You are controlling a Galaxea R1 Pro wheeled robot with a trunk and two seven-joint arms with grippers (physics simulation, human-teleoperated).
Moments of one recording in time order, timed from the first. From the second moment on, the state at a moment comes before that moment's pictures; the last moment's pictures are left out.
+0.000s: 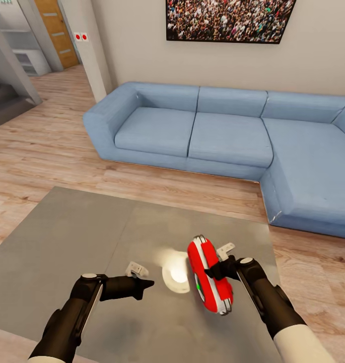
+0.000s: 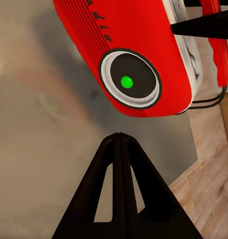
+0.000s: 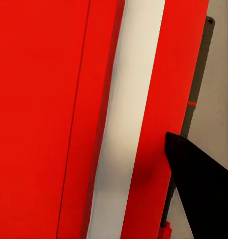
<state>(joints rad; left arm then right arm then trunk) -0.41 -0.02 0.01 -1.20 -0.19 0.69 -0.97 -0.55 -0.06 0.15 -1.07 0.29 0.66 0.45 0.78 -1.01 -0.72</state>
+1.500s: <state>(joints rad) -0.41 -0.02 0.01 -1.20 -0.19 0.69 -0.97 -0.55 -0.06 0.14 -1.02 0.28 0.65 0.41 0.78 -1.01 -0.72</state>
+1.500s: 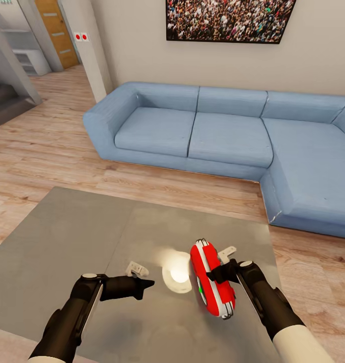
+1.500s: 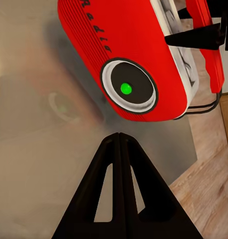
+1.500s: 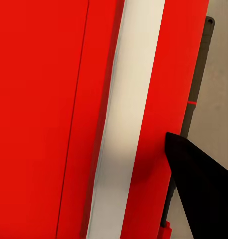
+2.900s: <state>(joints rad) -0.42 -0.03 0.01 -1.27 -0.19 0.69 -0.97 -0.55 -0.06 0.14 -1.09 0.30 0.73 0.38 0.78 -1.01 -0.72</state>
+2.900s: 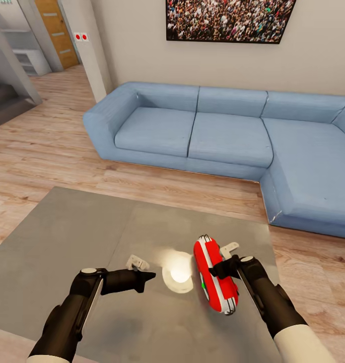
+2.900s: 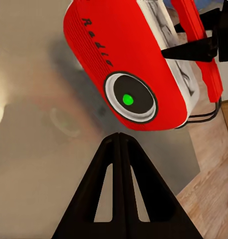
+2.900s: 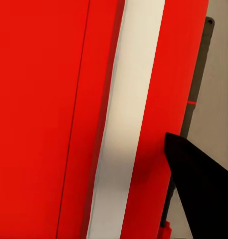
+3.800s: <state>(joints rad) -0.42 -0.03 0.01 -1.27 -0.19 0.69 -0.97 -0.55 -0.05 0.13 -1.01 0.31 0.71 0.34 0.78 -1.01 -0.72</state>
